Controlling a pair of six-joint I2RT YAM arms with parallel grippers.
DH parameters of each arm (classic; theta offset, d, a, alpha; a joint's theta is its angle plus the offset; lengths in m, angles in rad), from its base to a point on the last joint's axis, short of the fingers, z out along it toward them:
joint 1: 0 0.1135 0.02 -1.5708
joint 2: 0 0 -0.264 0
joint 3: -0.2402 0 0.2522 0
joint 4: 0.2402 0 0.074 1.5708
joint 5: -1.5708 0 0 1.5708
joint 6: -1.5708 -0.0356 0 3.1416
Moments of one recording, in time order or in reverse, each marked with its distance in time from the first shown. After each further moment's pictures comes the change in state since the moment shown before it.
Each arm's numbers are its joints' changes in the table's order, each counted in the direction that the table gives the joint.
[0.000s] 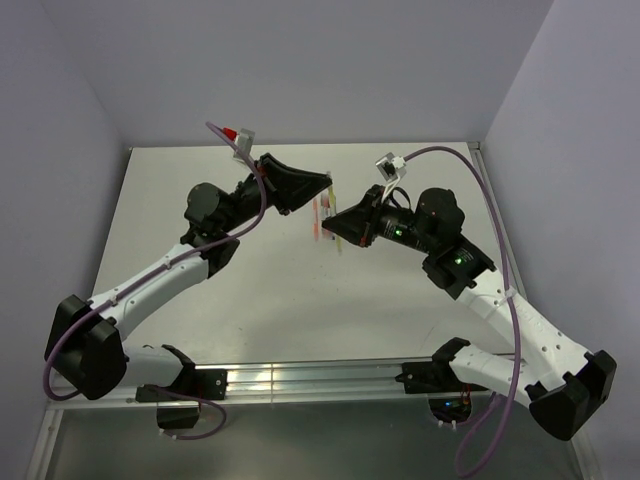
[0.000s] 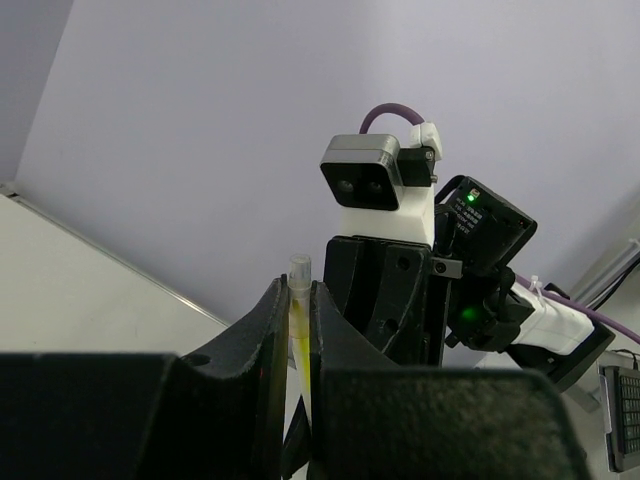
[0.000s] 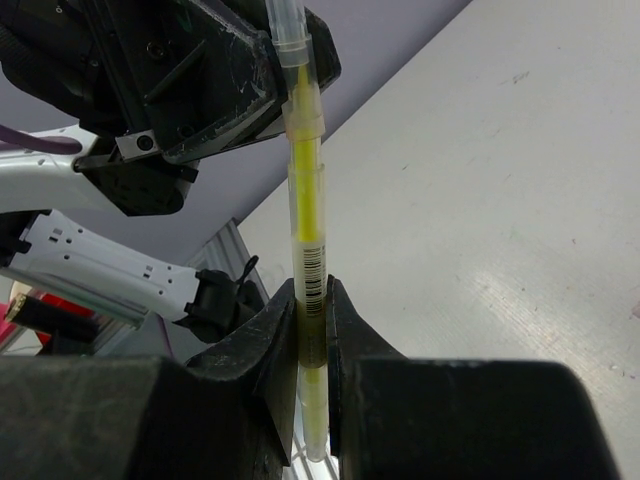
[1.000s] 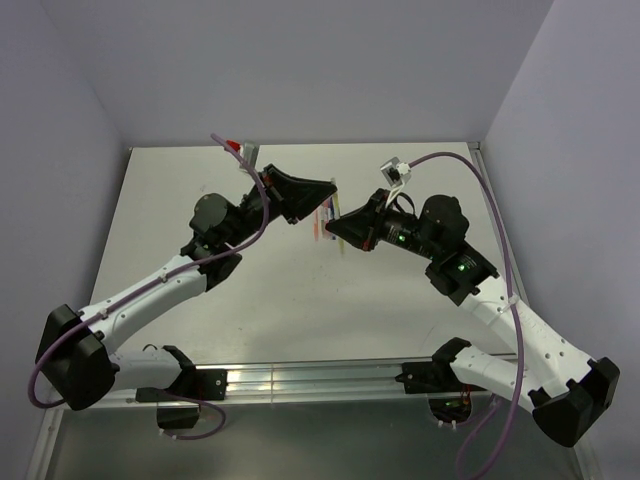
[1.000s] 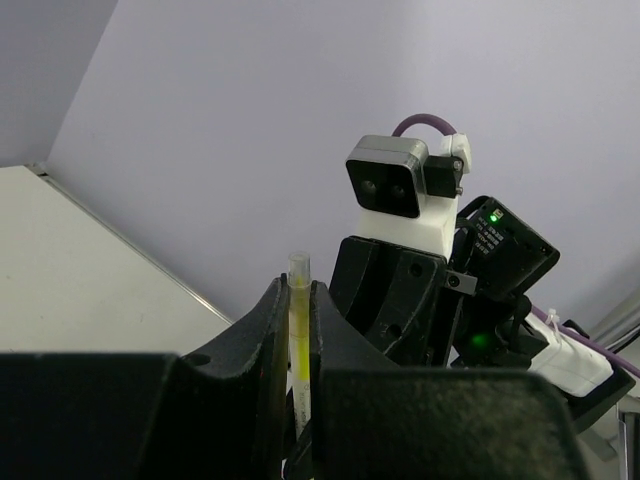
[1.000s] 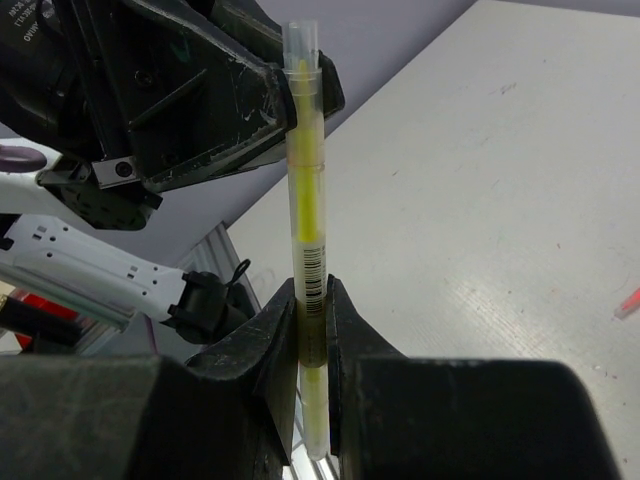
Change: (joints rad) left arm -0.100 -0.072 0.038 0.118 0.192 -0.051; right arm 0.002 -0.049 0.050 -0.029 -0.019 0.026
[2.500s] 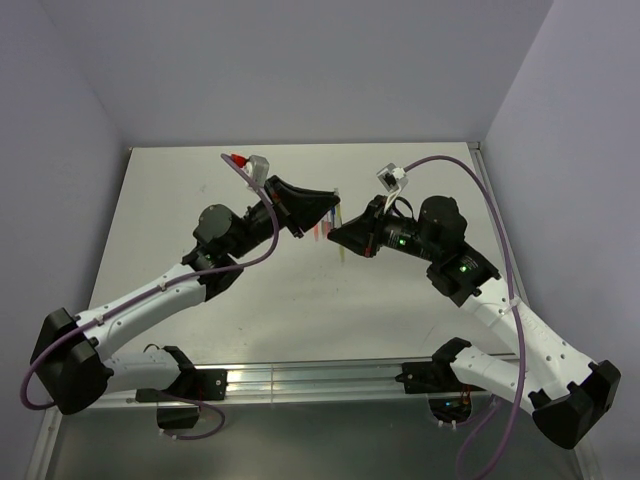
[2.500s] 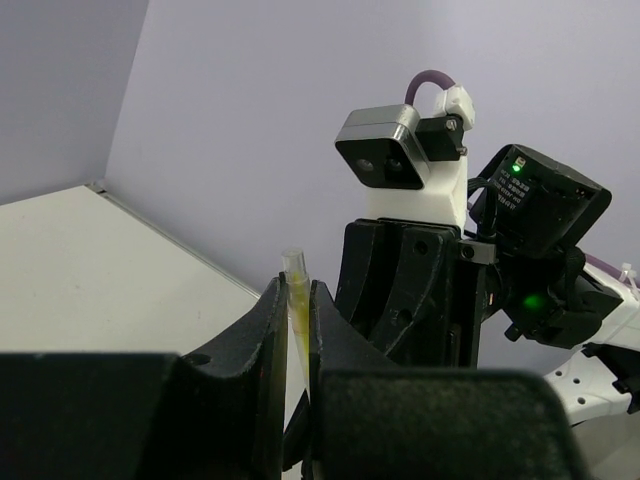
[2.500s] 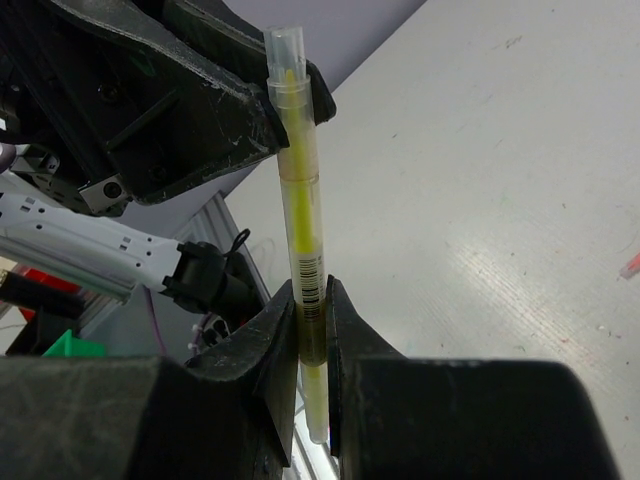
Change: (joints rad) left arm -0.074 -0.036 0.047 0.031 0.065 -0.225; right arm -0.008 -0.012 0.000 0.091 0.031 0.019
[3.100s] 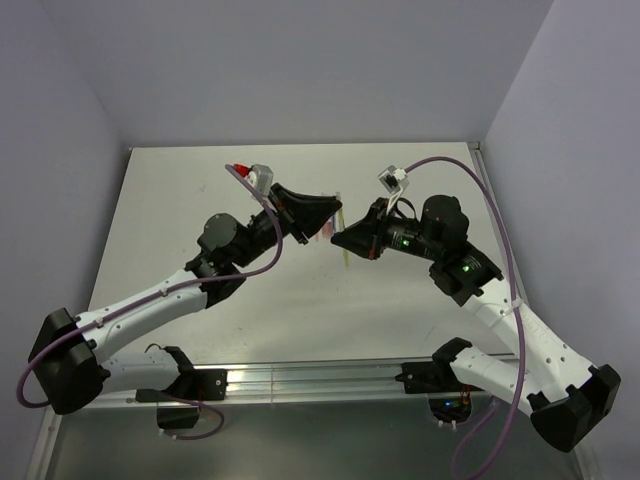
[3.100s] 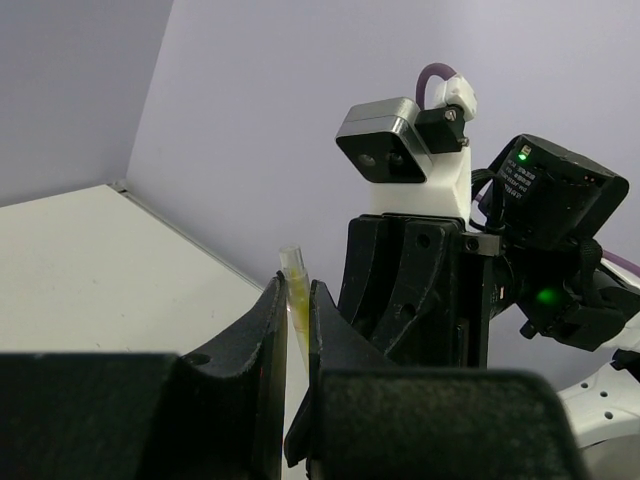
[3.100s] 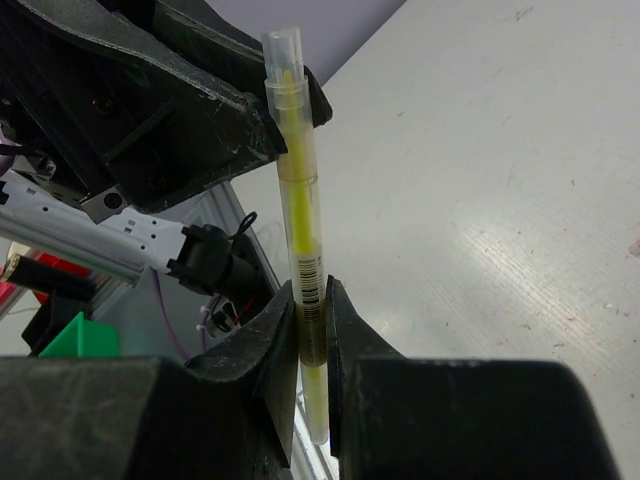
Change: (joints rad) left arm -0.060 -0.016 0.039 0.001 0.102 -0.049; right arm -0.033 -0.006 0.000 0.048 0.061 -0.001
